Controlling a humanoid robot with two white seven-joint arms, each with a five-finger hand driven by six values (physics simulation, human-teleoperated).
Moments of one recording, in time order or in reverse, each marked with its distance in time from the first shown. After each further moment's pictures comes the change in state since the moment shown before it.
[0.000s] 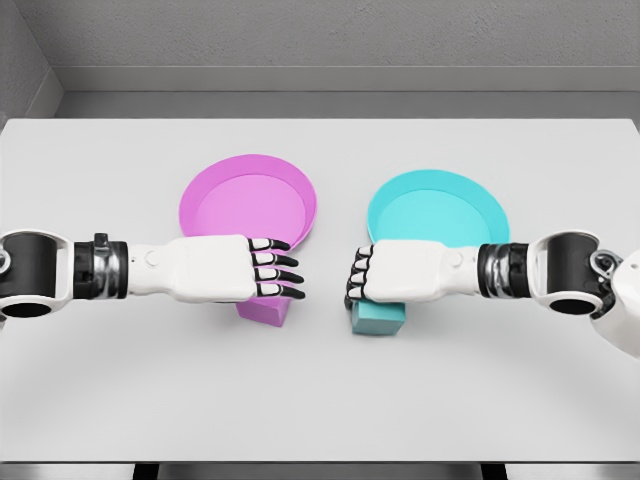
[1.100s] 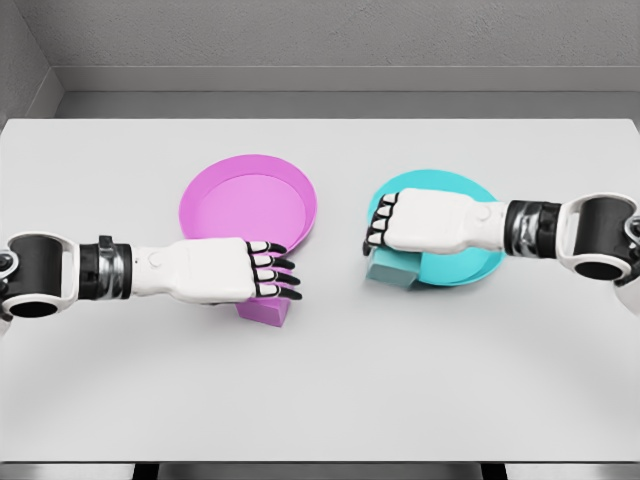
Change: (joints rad) left arm -0.002 -0.018 -0.023 0.051 0.001 0.000 0.000; right arm -0.031 -0.003 -0.111 0.066 0.000 0.000 -0.002
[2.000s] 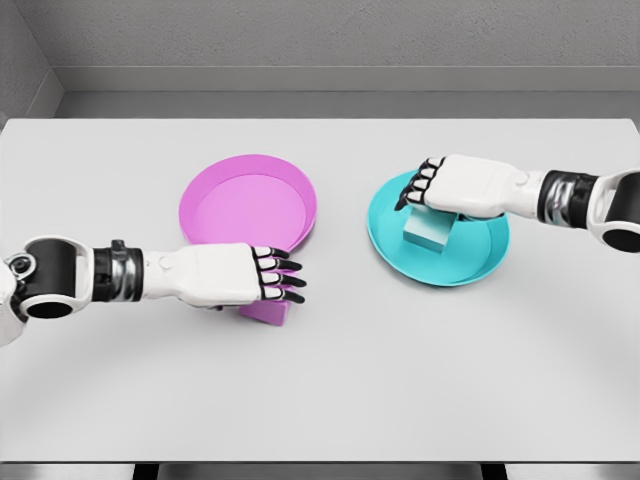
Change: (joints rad) left arm 0.002 -0.042 -0.029 0.066 0.000 0.001 0.001; right arm -0.029 0.003 -0.067 0.177 0.001 0.000 -0.002
